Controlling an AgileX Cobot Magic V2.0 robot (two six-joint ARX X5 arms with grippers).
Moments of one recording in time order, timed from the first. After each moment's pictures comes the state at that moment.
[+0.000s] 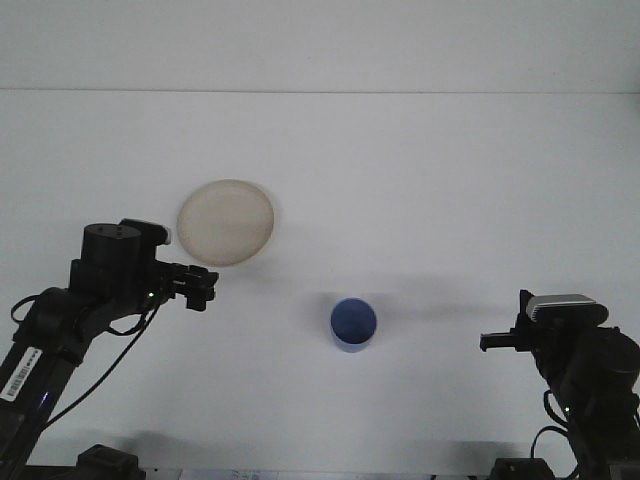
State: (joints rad) left arm -0.26 1.12 1.16 -0.73 0.26 -0.09; right arm -0.01 0.57 0.81 -0.66 -0.08 0.00
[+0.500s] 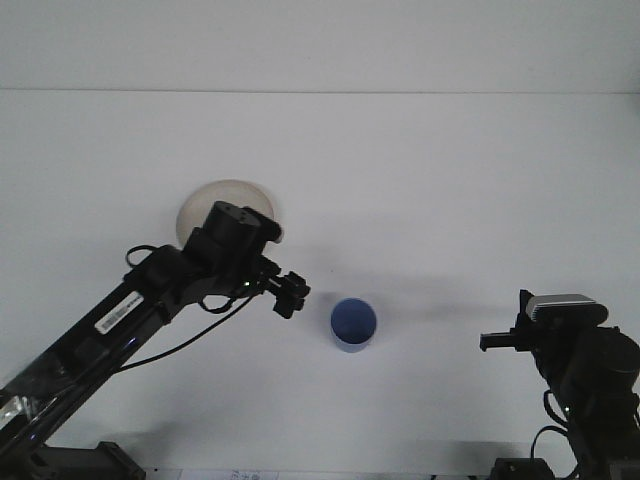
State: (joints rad) left arm -0.64 1.48 1.43 -0.74 0.26 -0.10; right arm -0.01 0.57 0.81 -0.66 -0.08 0.00
